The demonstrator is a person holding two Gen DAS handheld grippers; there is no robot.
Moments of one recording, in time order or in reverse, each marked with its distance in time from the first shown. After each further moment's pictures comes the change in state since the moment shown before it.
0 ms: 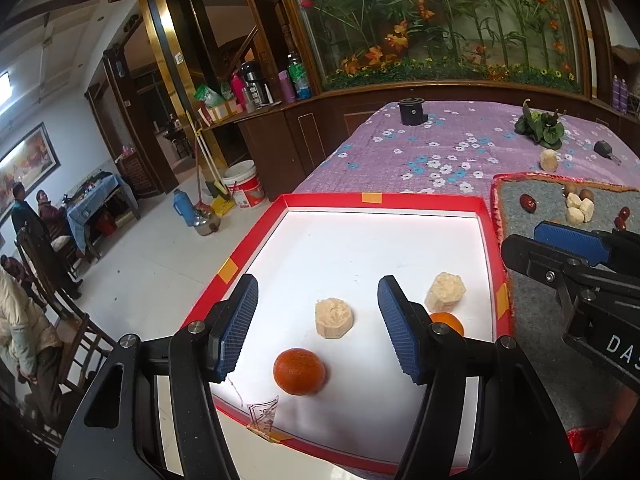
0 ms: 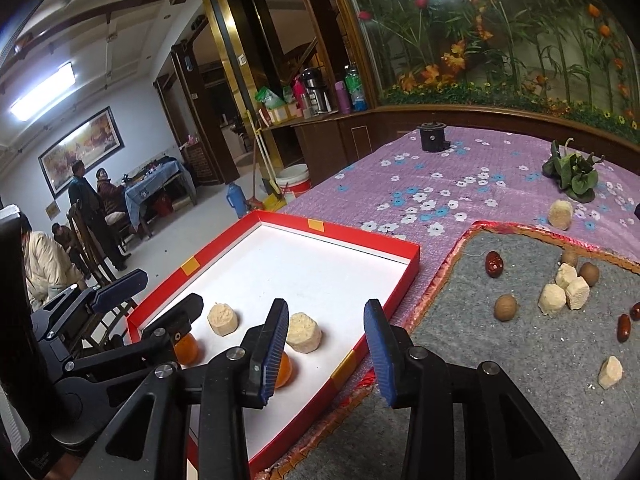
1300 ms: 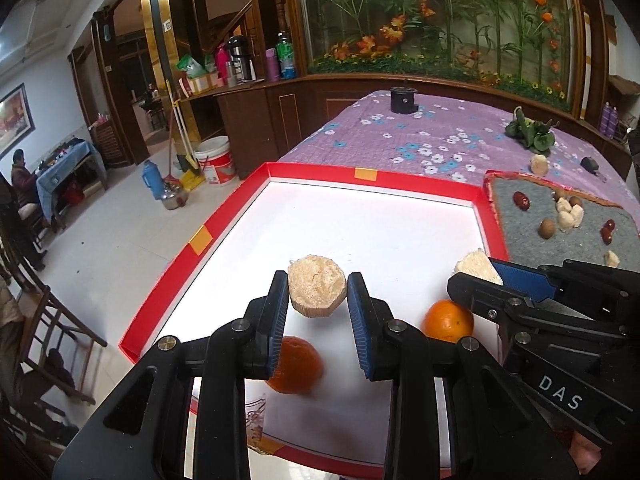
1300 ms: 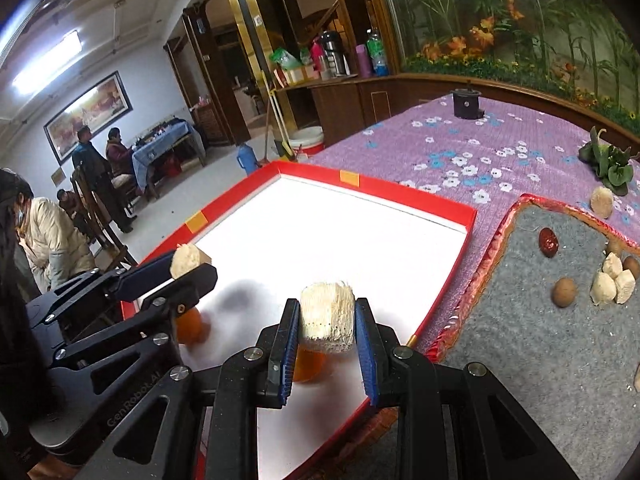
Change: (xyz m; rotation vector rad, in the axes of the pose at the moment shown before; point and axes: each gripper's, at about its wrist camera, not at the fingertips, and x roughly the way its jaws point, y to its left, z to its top) left arm 0.030 0.022 -0.016 -0.092 0.058 -0.139; right arm 0.050 0.030 -0.011 -0.056 0.148 0.027
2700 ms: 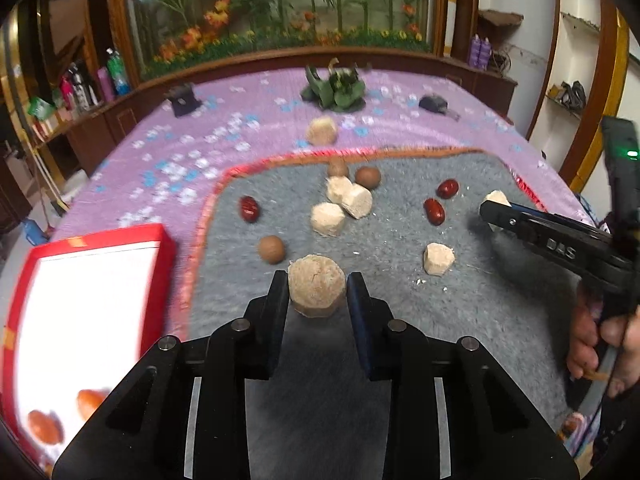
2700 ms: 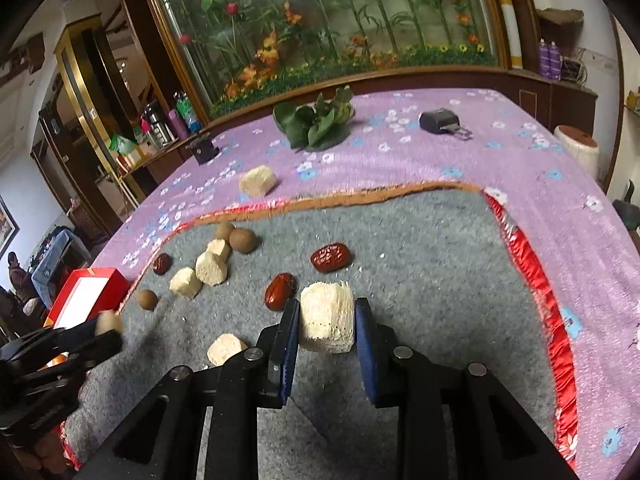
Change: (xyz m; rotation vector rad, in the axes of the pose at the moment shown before) left arm -0.013 -0.214 0.032 0.283 0.066 -0.410; right arm -0.157 -0.276 -0.075 0.418 -0.151 -0.386
